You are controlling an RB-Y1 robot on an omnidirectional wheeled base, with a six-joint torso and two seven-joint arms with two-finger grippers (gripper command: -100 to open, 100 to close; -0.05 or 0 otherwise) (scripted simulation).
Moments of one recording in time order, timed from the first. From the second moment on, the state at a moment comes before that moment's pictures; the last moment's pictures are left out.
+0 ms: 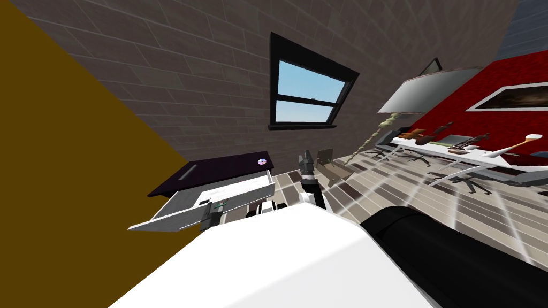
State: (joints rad) left arm 0.44 0.22 -0.03 -1.11 0.18 -1.07 0.29; right arm 0.52 0.03 0.02 -2.29 0.06 -0.38 0.03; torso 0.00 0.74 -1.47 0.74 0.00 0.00
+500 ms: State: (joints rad) left arm 0.49 0.28 -0.01 -1.23 0.20 -0.99 0.33; right arm 0.52 0.03 0.02 -2.29 0.06 -0.38 0.03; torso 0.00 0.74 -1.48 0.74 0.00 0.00
